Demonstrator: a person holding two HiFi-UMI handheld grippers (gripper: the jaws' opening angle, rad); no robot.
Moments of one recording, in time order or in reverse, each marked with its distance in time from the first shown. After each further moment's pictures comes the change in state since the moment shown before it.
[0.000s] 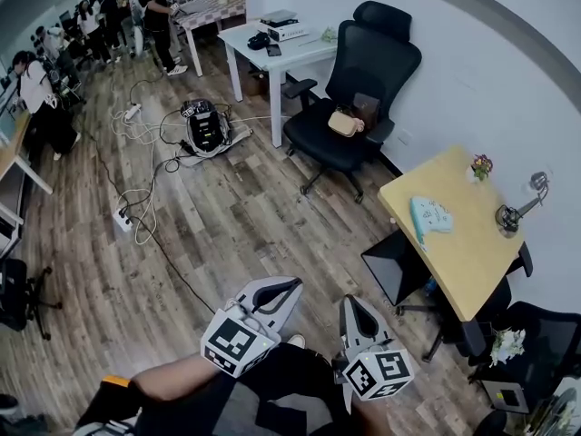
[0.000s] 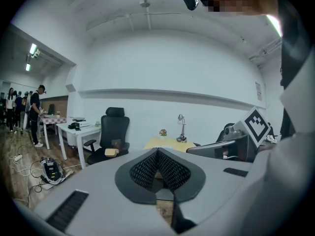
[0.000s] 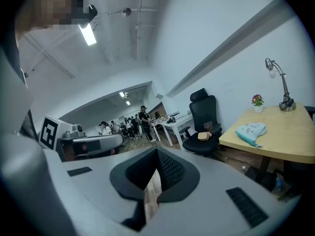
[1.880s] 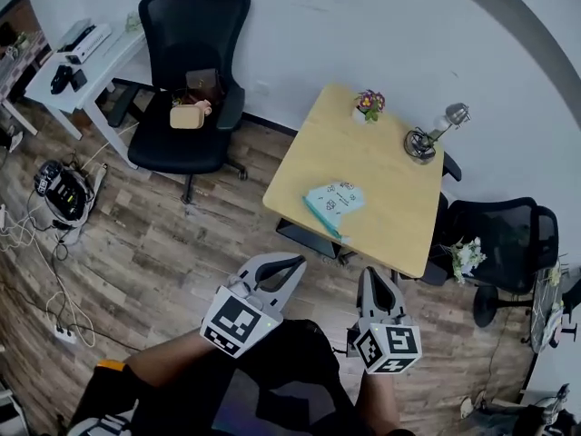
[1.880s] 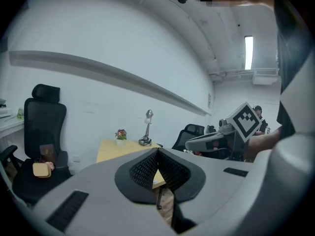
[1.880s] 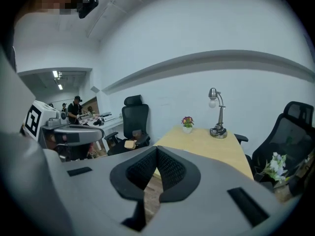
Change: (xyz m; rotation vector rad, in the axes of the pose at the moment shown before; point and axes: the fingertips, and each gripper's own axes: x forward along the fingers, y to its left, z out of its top) left arm 0.316 -0.002 0.060 0.077 0.054 -0.687; right arm 0.022 -0.268 0.101 0.017 0.016 -0.812
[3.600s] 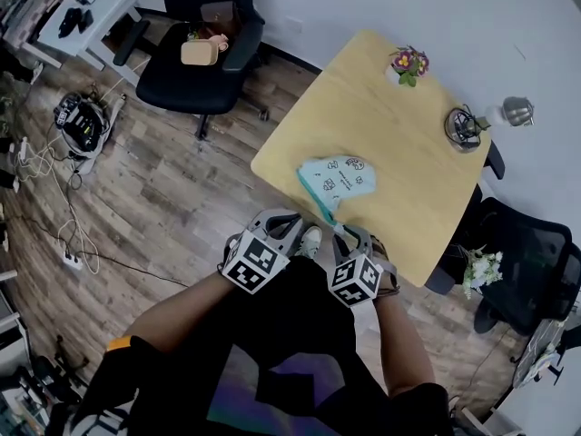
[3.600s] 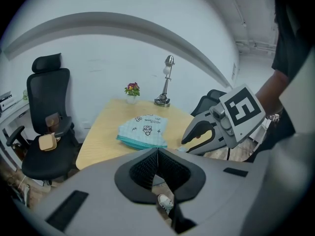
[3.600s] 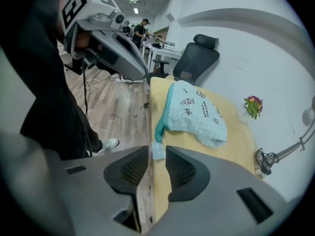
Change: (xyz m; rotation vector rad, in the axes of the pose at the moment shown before) left arm 0.158 0.060 -0.174 -0.076 0.428 0.160; right arm 0.175 -0.077 -0.185 -0.906 0.584 0.439
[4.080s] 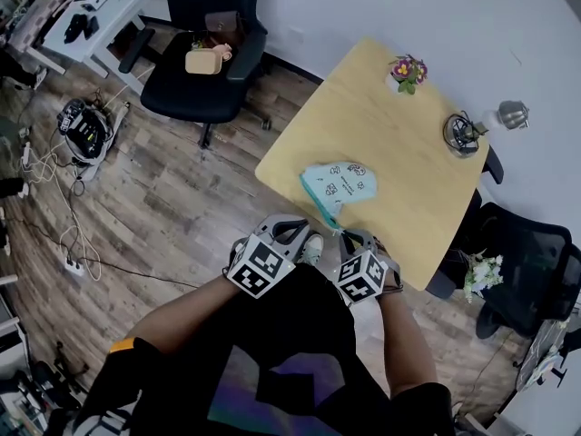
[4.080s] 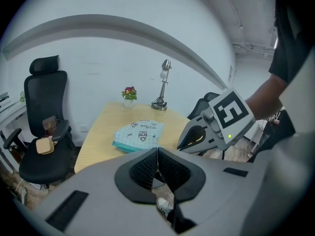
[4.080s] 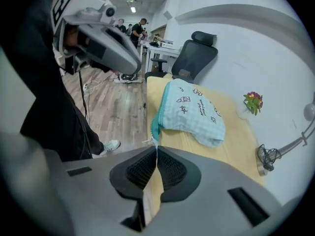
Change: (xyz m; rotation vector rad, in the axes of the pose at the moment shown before) left arm -0.008 -0.009 0.012 0.014 -0.023 -0.030; right arm 0.001 -0.006 0.002 0.036 0.011 0.023
